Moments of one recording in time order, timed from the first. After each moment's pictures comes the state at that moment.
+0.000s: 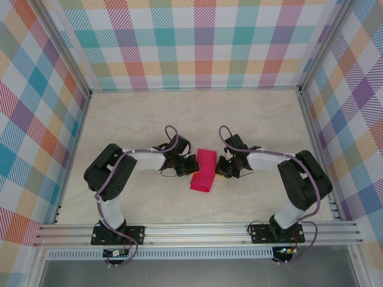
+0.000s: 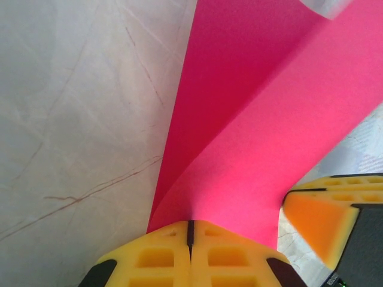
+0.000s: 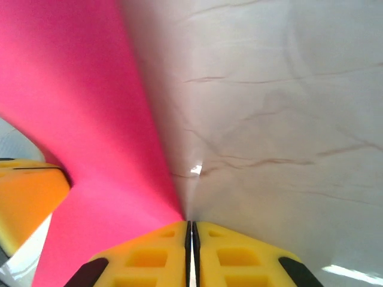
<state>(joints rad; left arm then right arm) -0.66 1.84 0.93 -0.11 0.44 -0.87 0.52 1.62 0.78 -0.34 -0.38 0.78</state>
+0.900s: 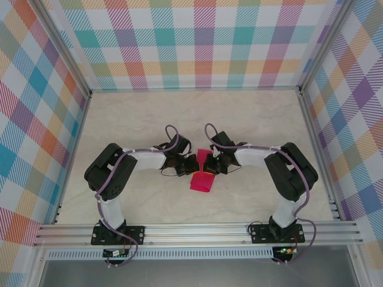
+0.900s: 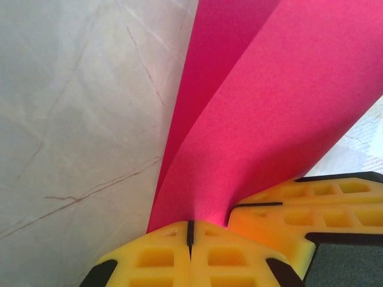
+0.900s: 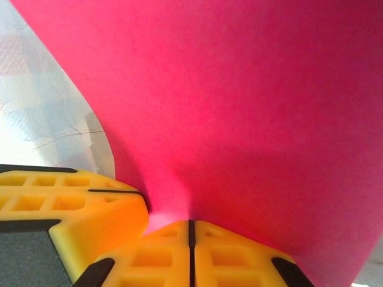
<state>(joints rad) -0.66 1.85 0.95 -0.14 0.43 -0.87 0.62 1.78 0.92 -0.30 -0.42 0.77</state>
